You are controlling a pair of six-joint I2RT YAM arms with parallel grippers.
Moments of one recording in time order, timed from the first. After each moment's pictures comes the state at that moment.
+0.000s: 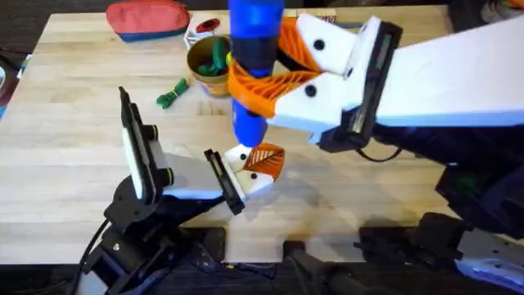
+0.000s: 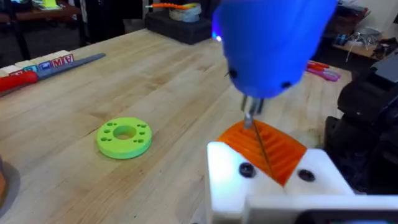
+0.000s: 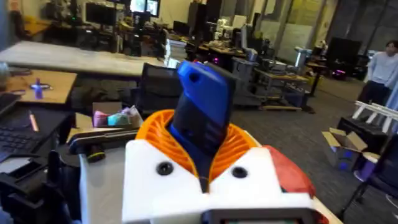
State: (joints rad) left arm -0.62 0.01 0.01 -0.05 0.46 -0.11; right arm 0.87 0.90 0.62 0.54 -0.35 -0.12
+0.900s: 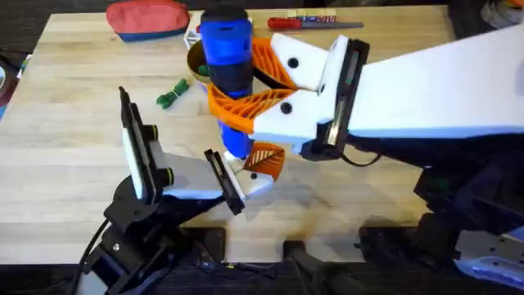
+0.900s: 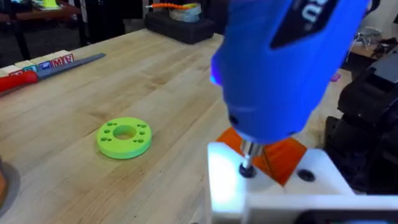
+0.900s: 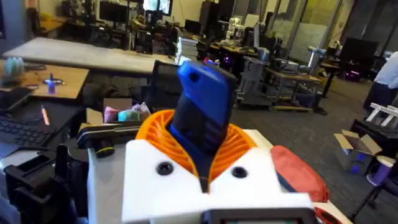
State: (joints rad) left arm -0.62 0.01 0.01 -0.05 0.46 -0.11; right arm 0.92 0.97 0.61 0.62 -0.35 -0.14
